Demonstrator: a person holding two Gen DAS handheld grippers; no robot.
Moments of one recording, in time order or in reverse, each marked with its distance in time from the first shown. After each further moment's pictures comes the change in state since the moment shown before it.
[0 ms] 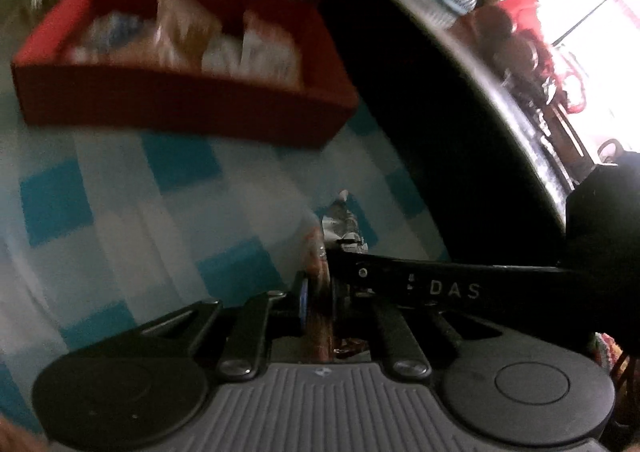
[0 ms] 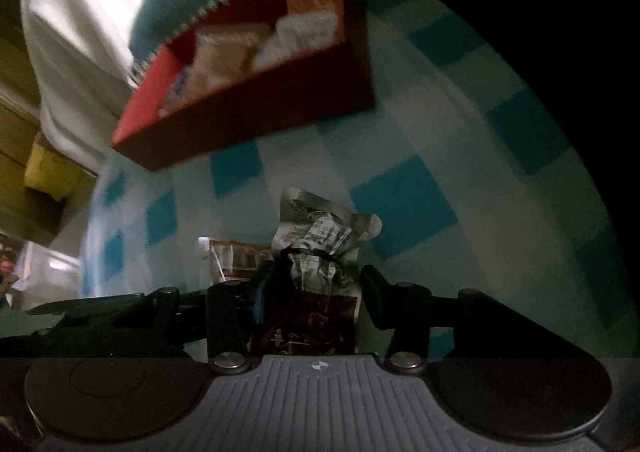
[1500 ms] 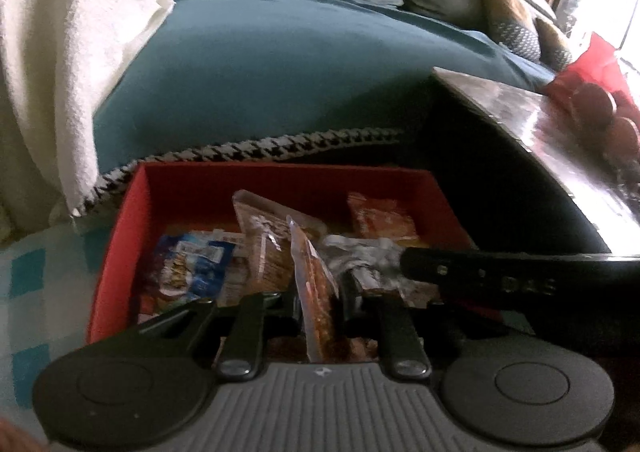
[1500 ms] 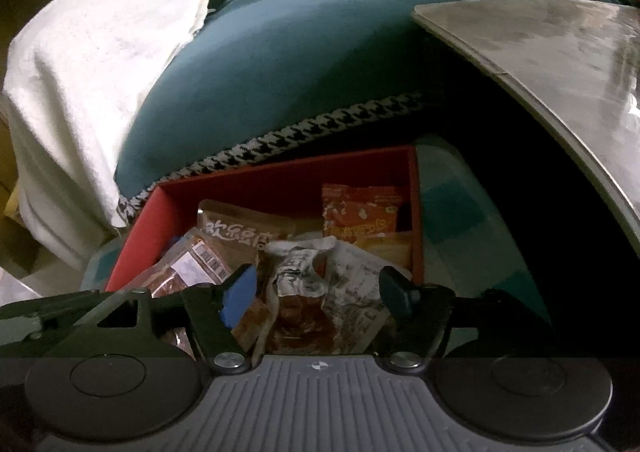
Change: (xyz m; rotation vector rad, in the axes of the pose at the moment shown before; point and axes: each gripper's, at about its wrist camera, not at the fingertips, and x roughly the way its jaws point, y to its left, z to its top) left arm 0.031 0.044 0.145 0.117 -0.219 0.317; right arm 0.039 0.047 0.157 -0.151 -0.218 -0.064
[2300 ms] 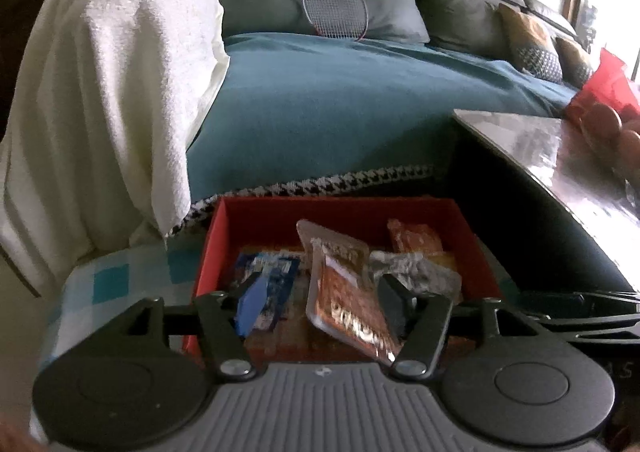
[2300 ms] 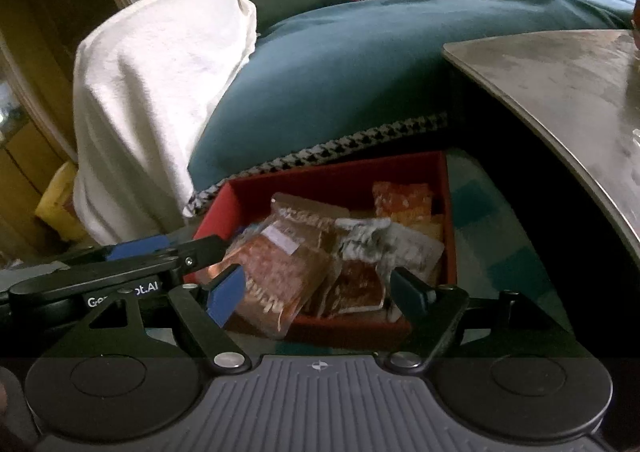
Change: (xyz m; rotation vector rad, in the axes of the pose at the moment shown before) left arm -0.077 0.005 -0.016 0.018 -0.106 0.130; right arm -0.070 0.035 -0.039 -0.028 -0.080 0.068
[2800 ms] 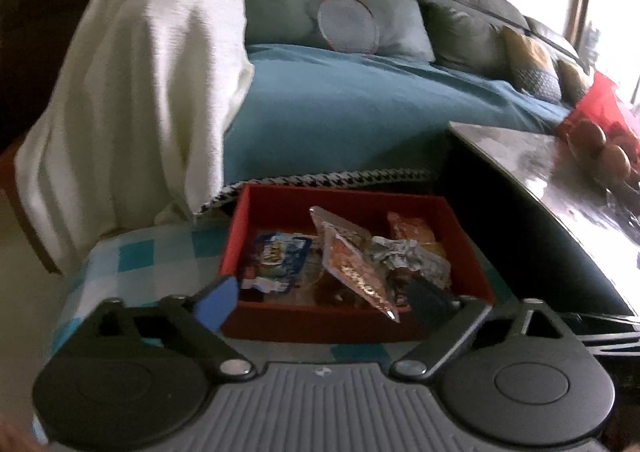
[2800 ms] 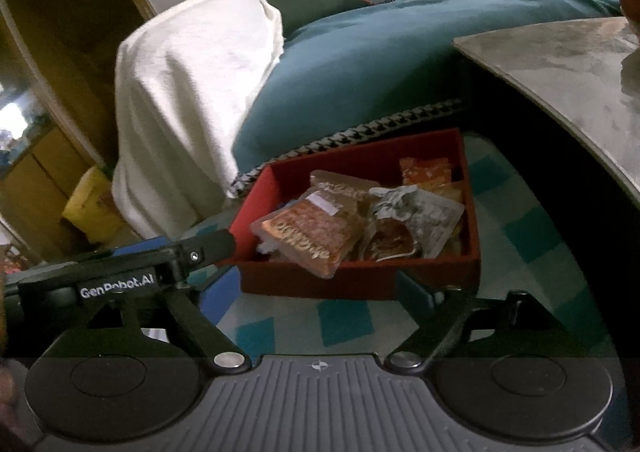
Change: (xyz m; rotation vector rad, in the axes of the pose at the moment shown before) left arm -0.053 0.015 -0.030 -0.059 -0.056 0.004; right arm -0.041 0.017 -0.038 0.027 -0.024 0.082
